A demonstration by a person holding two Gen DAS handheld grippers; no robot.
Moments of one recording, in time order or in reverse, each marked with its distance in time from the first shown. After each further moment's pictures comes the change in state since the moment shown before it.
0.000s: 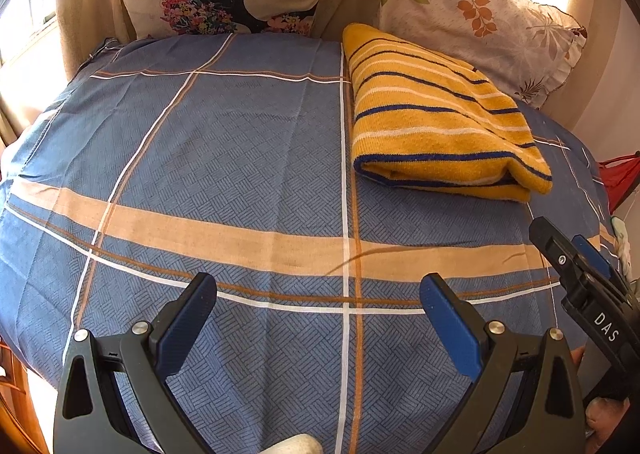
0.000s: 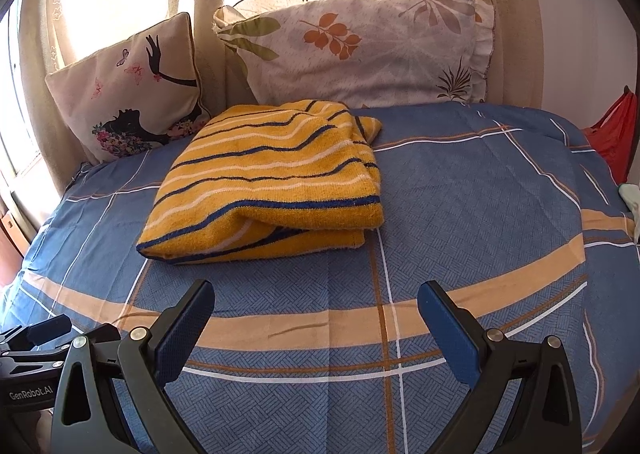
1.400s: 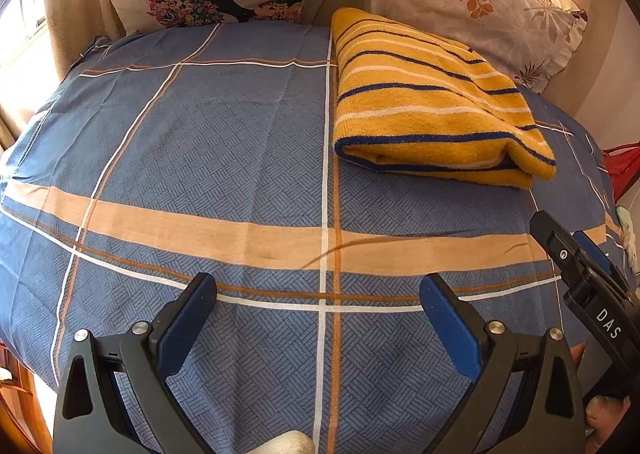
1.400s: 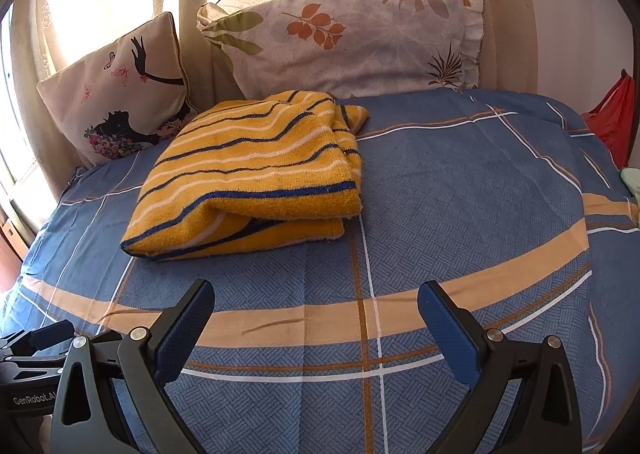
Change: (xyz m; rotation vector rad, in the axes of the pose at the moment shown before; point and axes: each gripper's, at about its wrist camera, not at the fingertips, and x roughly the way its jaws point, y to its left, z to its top) left arm 0.011 -0.016 -0.001 0.021 0.038 0.011; right arm 0.008 -0.017 -0.004 0.028 0.016 0.009
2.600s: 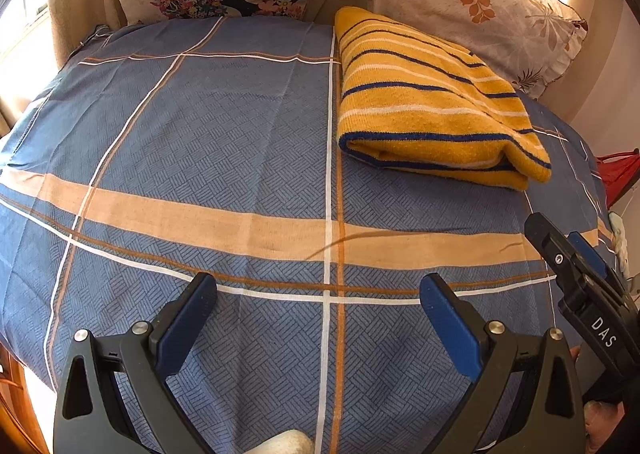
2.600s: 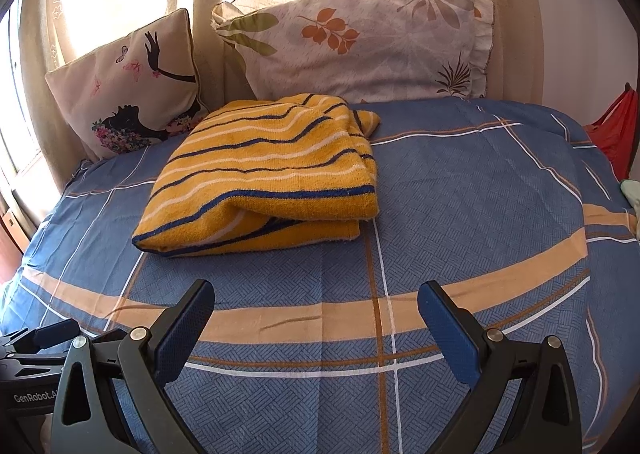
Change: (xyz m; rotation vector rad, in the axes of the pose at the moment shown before) left arm -0.001 0.007 -0.003 -0.024 0.008 -0.036; right arm -0.005 0.012 -0.001 -0.029 -0.010 -0.002
